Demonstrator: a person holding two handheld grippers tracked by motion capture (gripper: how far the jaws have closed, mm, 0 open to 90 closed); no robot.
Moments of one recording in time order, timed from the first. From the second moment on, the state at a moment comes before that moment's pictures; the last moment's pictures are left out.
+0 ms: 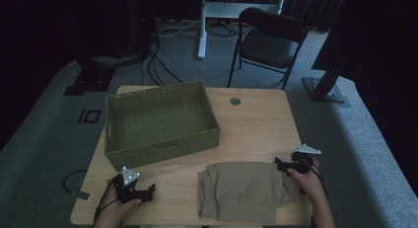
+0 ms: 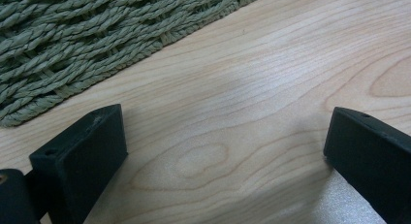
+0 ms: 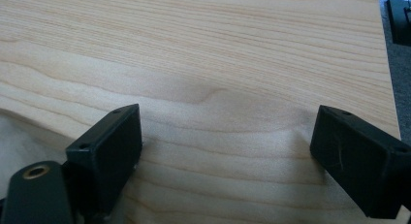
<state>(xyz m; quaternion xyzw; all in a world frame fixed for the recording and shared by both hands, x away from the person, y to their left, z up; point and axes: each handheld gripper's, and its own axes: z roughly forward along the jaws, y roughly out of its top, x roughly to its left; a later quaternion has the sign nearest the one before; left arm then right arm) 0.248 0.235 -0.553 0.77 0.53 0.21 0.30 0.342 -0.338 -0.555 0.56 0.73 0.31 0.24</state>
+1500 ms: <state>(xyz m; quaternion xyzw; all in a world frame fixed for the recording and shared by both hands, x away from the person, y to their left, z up) 0.232 0.257 -0.514 0.78 0.48 0.21 0.34 0.355 -0.294 -0.492 0.51 0.73 0.40 0.22</state>
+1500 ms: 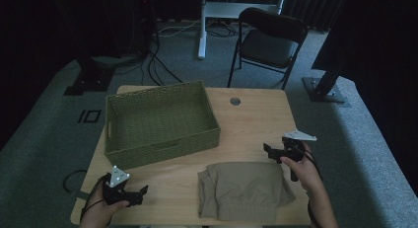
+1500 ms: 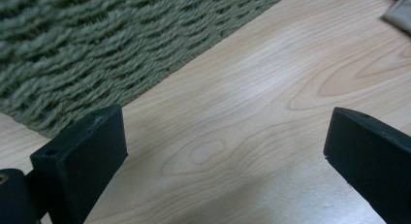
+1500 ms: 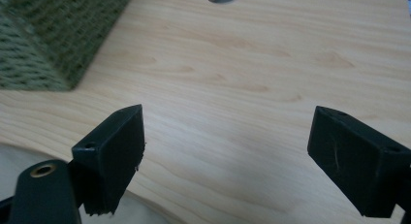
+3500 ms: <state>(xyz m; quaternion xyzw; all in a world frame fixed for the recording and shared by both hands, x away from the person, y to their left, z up) 0.279 0.299 -0.429 0.69 0.52 0.31 0.39 0.402 -0.158 -0.416 0.41 0.75 0.48 0.22</state>
